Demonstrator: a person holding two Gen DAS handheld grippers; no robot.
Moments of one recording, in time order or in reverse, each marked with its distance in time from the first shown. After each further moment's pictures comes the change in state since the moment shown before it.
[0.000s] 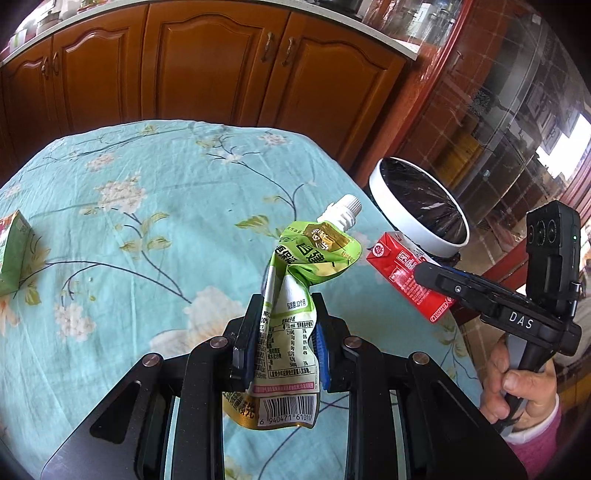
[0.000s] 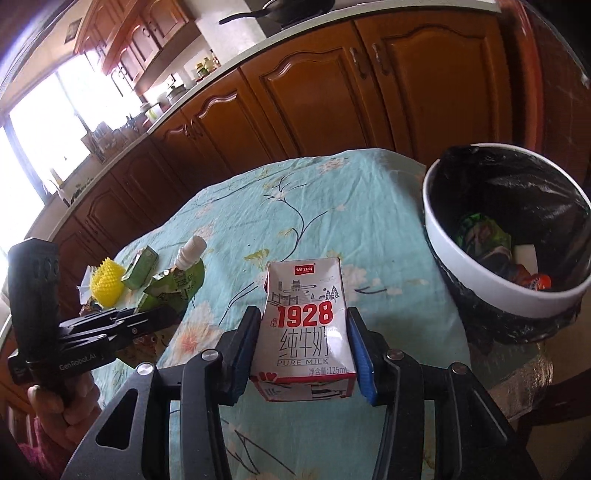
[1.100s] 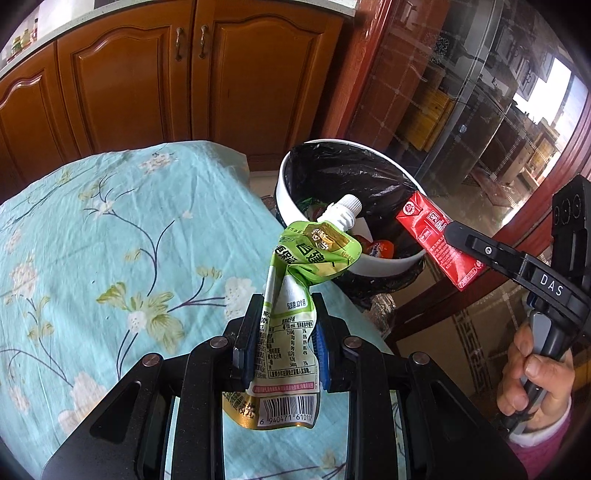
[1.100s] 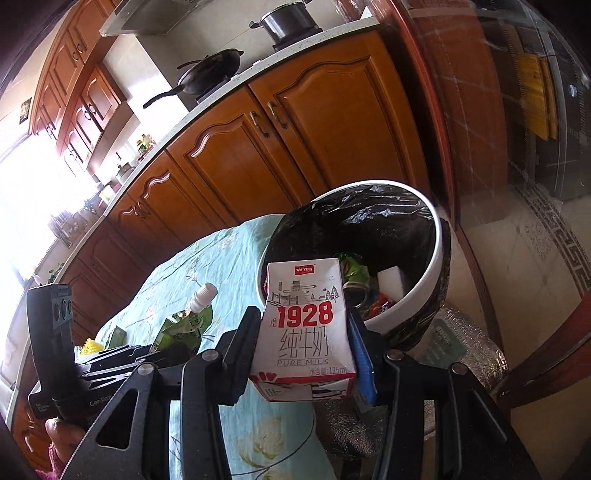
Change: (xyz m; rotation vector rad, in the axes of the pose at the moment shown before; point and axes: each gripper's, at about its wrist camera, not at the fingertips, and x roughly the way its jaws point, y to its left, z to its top) left arm 0.068 -0.119 0.050 0.181 0.073 -0.025; right arm -0.083 -0.113 0.019 0.192 -0.188 -0.134
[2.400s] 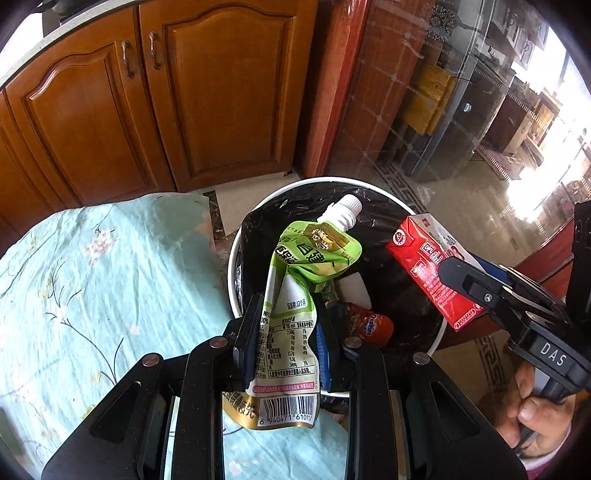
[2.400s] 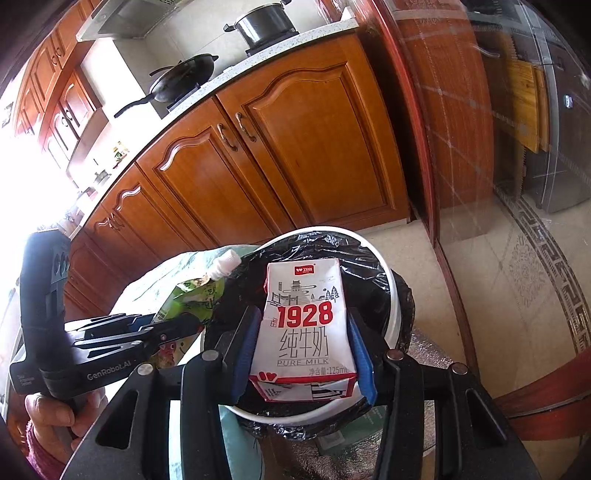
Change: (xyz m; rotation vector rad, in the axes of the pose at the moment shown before) left arm 0.072 -0.049 0.099 0.099 0.081 0.040; right arm 0.029 -0.034 0.057 0.002 0.006 -0.070
